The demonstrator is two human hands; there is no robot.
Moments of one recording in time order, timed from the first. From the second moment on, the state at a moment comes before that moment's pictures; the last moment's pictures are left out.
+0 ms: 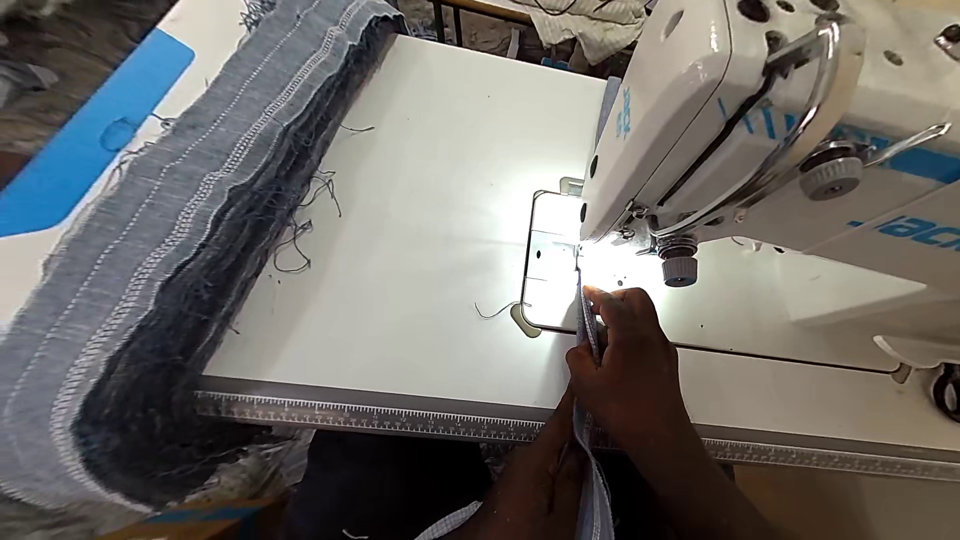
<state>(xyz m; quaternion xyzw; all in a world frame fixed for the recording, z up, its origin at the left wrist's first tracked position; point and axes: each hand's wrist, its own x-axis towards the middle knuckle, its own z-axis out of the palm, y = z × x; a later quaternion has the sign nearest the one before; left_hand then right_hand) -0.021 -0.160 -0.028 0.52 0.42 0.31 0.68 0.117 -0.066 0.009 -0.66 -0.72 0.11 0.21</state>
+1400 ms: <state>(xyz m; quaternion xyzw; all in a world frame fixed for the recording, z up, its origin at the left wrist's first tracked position) -0.022 -0.128 0.001 0.86 0.23 0.24 0.40 0.202 -0.084 0.002 -0.43 -0.76 0.25 0.43</state>
